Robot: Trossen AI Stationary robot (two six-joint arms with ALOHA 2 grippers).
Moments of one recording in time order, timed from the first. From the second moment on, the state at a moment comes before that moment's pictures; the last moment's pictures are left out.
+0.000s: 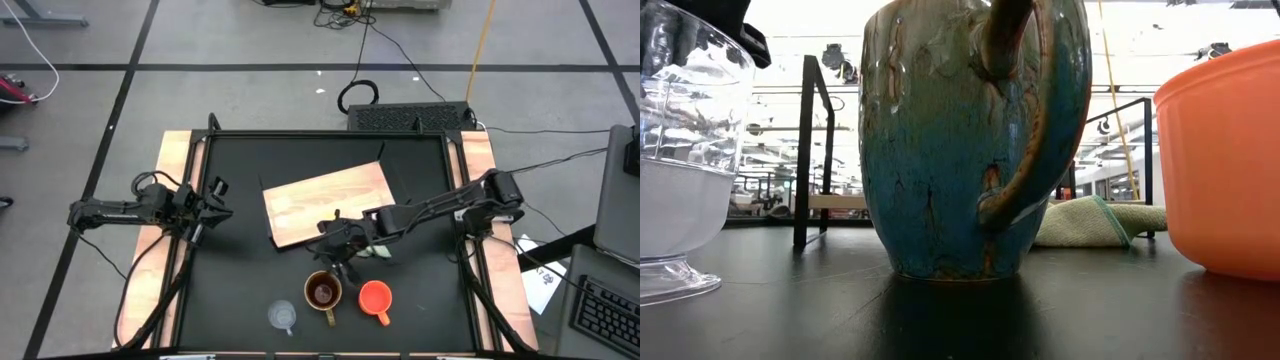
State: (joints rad) left arm 0.01 0.12 0.02 0.55 0.26 -0.16; right arm 0.22 1.77 1.31 -0.28 -0.21 -0.06
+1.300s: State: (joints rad) left arm 0.01 0.12 0.02 0.48 0.29 -0.16; right arm 0.22 1.90 1.31 -0.21 -0.21 -0.07
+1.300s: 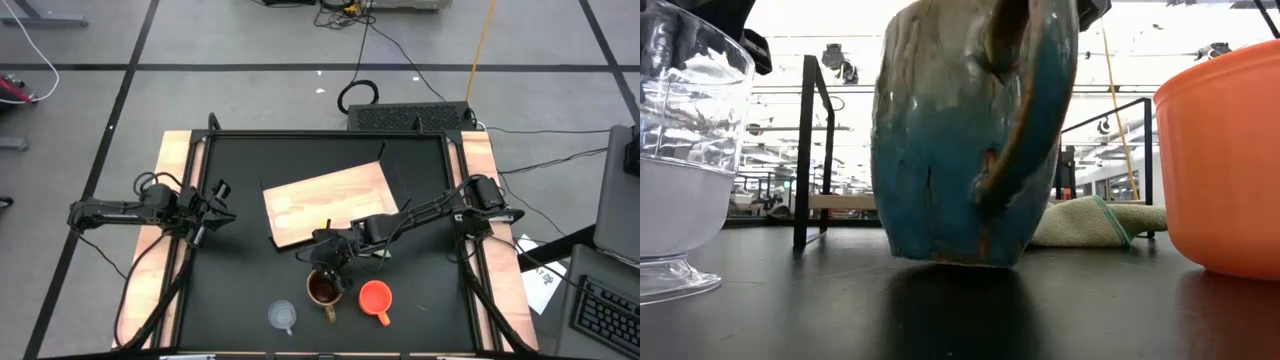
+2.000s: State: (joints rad) left arm 0.01 0.12 0.02 0.47 0.29 -0.16; right arm 0.22 1.79 1.31 -0.25 -0.21 -0.09
